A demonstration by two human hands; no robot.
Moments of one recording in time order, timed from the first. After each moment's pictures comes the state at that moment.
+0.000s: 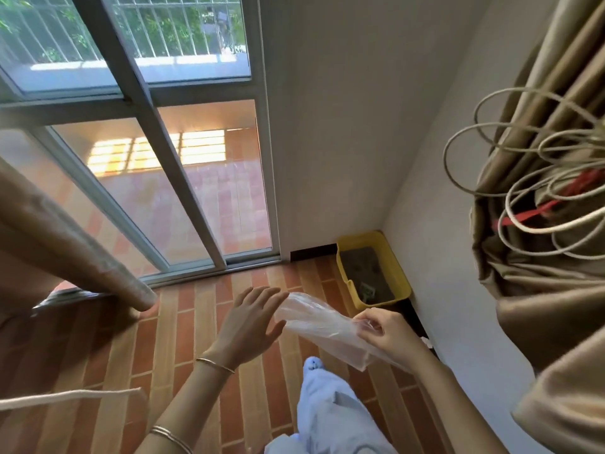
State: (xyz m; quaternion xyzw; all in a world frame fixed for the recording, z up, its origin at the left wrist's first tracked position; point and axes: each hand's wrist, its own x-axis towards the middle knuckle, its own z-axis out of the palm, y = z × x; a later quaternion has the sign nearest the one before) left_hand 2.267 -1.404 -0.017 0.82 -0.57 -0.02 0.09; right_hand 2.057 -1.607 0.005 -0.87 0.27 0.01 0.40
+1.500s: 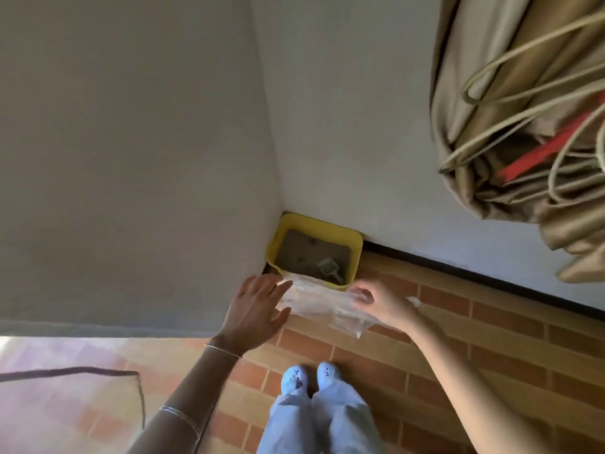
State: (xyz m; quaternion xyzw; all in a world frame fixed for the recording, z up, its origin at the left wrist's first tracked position) left_hand 2.561 -1.812 -0.089 0.45 -0.89 -0.10 0.04; right_hand 2.279 -1.783 -0.094 -0.65 0.63 -0.09 0.41
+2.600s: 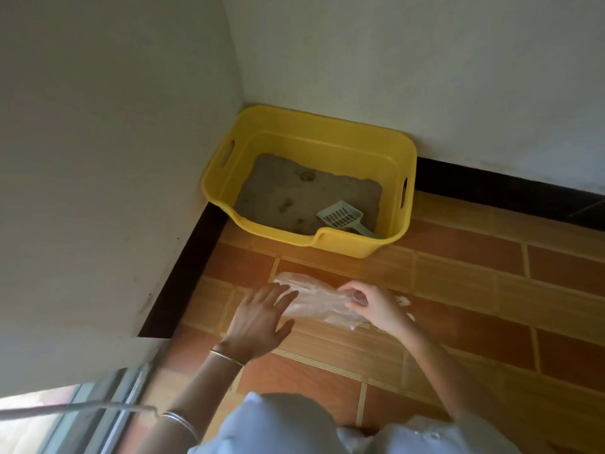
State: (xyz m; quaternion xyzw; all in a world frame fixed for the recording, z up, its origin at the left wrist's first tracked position) left_hand 2.526 -1.854 -0.779 0.41 -0.91 -0.11 -0.02; right_hand 2.263 -1.823 -0.793 -0.64 0.64 -0.13 0.40
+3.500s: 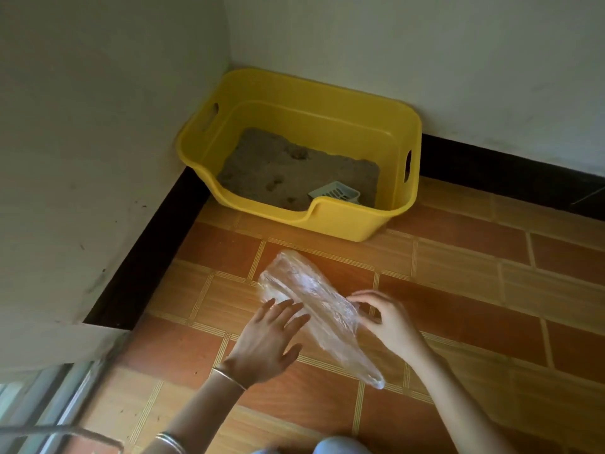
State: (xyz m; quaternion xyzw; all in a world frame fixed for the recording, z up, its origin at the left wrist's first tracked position) left_hand 2.511 -1.806 -0.876 0.34 -0.93 -0.11 -0.01; right_hand 2.254 -1.766 -0.852 -0.65 0.67 -0.18 0.31
